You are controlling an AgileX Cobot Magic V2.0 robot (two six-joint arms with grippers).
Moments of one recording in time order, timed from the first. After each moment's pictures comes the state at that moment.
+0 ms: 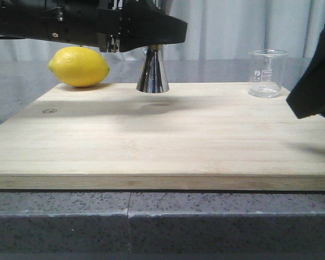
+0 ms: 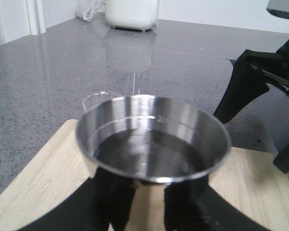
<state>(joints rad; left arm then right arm) -0.37 1.83 -1.13 -1.76 1.16 2.16 0.37 0.98 -0.66 0.16 0.55 -0.24</state>
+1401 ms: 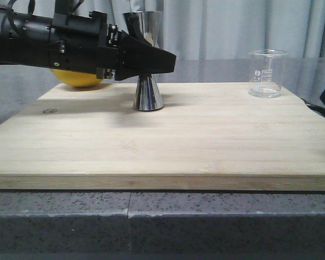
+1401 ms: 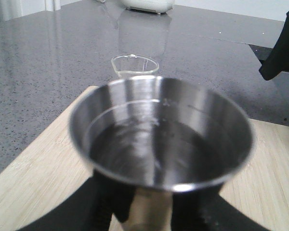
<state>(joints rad) -0.34 1.92 -1.13 -1.77 1.16 2.20 0.37 0.91 -0.67 0.08 0.65 -0.24</state>
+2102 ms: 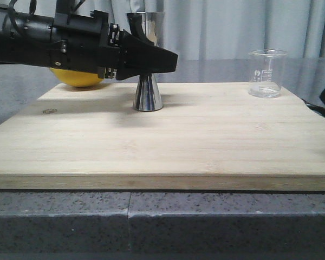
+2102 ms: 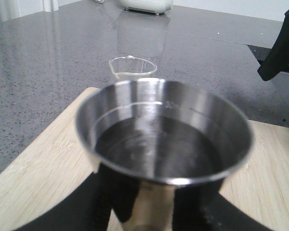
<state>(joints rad) -0.34 1.92 -1.14 -1.77 1.16 2.20 0.37 0.91 -0.67 0.08 0.64 -0.24</state>
